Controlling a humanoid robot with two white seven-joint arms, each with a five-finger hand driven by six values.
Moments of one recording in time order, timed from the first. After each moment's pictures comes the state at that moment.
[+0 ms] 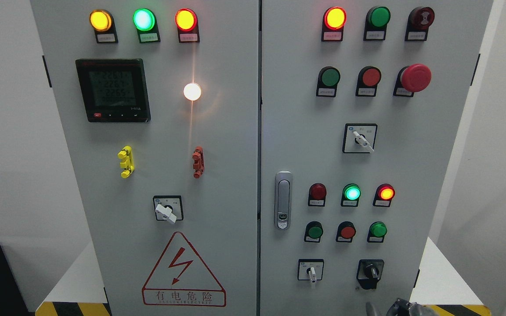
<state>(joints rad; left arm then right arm) 0.04 -0.10 -0.07 -0.08 0.08 -0.11 0.18 0.04 0.13 -0.10 -1.90 0.77 0.14 0.03</state>
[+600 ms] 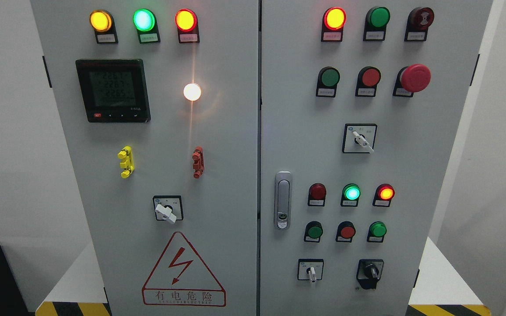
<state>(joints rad) 0.04 -0.10 -0.07 -0.08 0.08 -0.11 0.17 0.19 0.13 -0.06 -1.98 0.12 0.10 -0.02</state>
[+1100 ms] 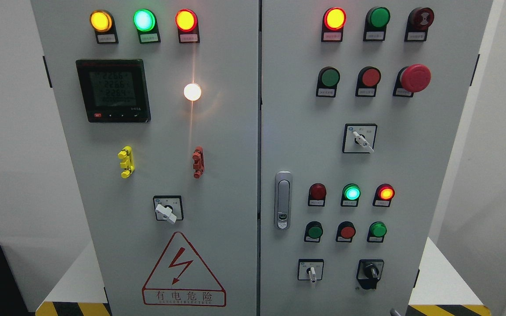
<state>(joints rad) 0.04 -0.10 -0.07 -0.08 0.08 -0.11 0.17 0.27 0.12 -0.03 -2.04 -0.04 0.03 0.04</state>
